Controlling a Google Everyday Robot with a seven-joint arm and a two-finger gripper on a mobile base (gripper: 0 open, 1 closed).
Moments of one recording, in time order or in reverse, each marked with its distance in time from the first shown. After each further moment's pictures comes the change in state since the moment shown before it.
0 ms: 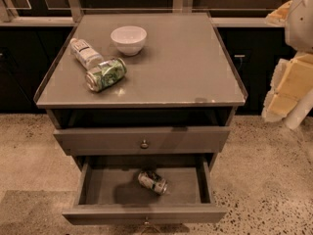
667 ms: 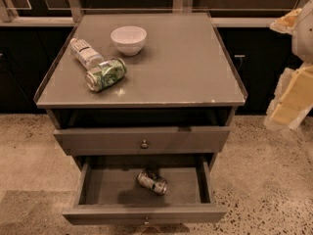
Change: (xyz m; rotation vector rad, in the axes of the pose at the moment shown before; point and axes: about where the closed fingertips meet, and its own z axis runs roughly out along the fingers) arm 0.006 0.010 0.001 0.016 -0.027 0.023
